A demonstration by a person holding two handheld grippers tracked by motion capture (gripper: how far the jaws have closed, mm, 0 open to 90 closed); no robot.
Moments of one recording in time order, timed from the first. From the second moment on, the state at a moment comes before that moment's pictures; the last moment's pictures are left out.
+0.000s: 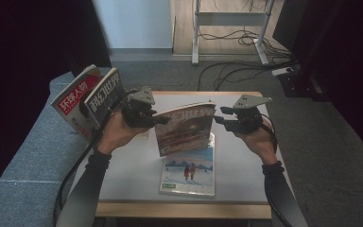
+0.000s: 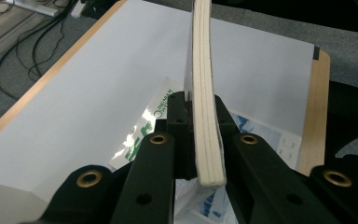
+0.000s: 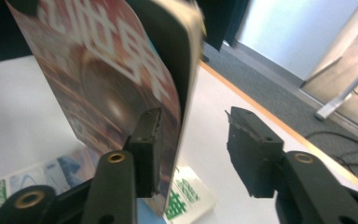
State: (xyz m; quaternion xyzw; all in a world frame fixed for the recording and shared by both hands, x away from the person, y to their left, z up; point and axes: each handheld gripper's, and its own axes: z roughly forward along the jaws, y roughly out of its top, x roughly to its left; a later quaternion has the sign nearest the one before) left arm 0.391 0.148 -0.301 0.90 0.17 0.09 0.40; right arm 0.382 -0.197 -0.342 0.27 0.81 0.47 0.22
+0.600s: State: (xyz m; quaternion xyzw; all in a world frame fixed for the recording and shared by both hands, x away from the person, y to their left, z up) left arm 0.394 0.149 -0.302 0.89 0.20 0.09 0.41; right arm 0.374 -0.225 -0.419 0.33 0.82 0.41 0.21
